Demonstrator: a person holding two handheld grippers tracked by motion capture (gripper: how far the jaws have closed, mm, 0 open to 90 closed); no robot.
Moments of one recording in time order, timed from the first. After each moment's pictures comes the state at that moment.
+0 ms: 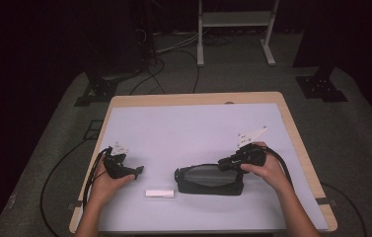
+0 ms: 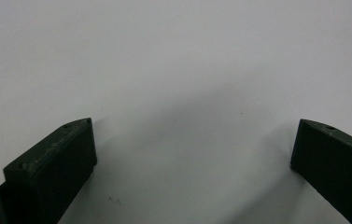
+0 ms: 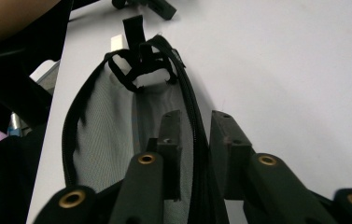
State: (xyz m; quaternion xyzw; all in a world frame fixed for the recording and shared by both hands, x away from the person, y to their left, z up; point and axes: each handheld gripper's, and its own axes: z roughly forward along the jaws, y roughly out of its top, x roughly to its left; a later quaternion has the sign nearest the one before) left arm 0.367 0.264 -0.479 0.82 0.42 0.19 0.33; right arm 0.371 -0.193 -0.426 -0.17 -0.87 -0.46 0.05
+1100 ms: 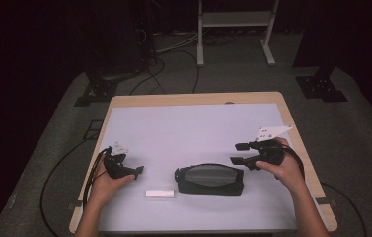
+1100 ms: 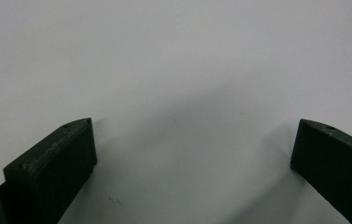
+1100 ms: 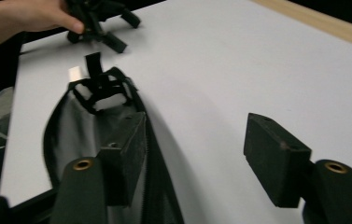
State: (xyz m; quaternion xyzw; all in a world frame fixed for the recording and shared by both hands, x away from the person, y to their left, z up) left arm 0.367 0.264 -0.479 0.82 0.42 0.19 0.33; right arm 0.357 -0.232 -0.402 -0.24 -0.84 -0.49 -0.06
